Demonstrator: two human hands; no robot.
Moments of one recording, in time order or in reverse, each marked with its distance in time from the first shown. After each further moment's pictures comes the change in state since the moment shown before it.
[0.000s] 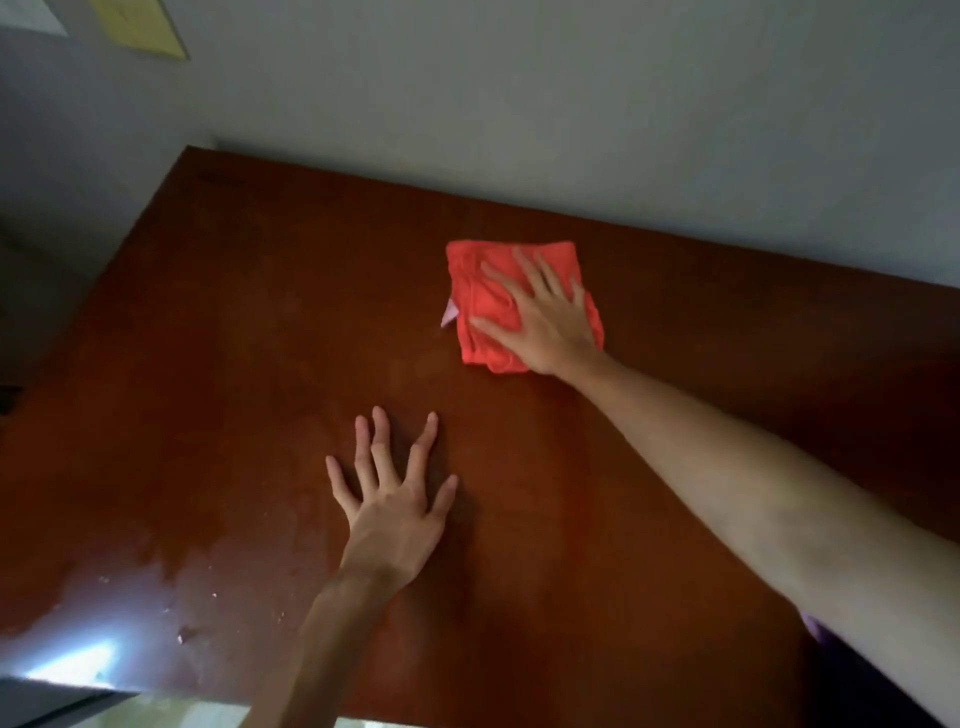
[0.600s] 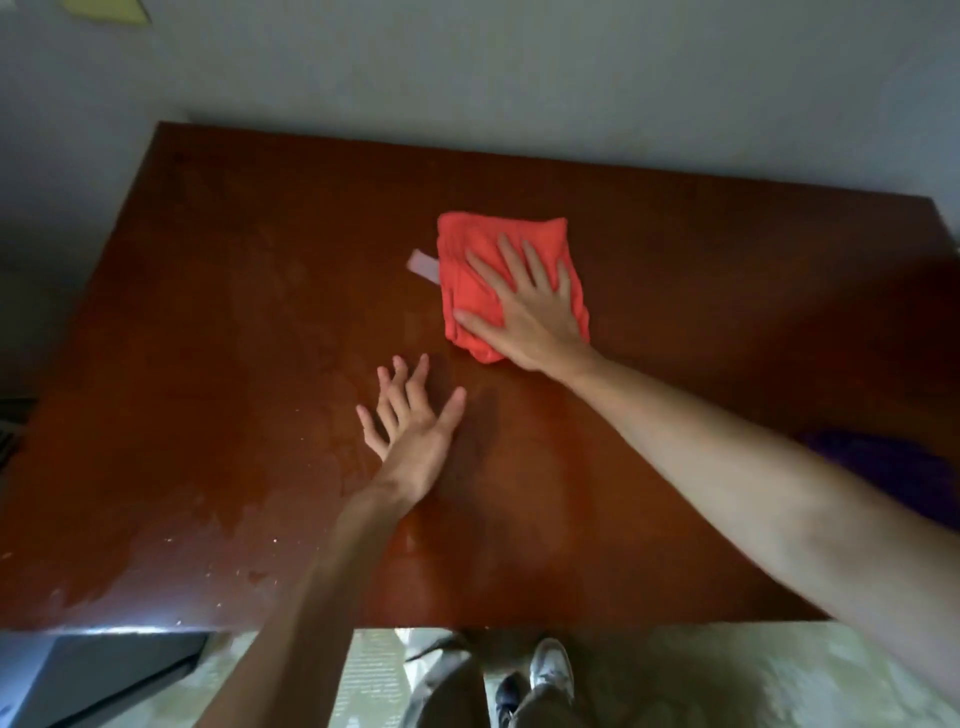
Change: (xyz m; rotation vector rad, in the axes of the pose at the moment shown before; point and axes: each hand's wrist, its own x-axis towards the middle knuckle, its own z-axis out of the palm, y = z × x) left_hand 0.004 -0.010 -0.020 -0.438 -0.090 -0.026; right_hand -0.066 -0.061 0.006 -0.009 -0.010 0.104
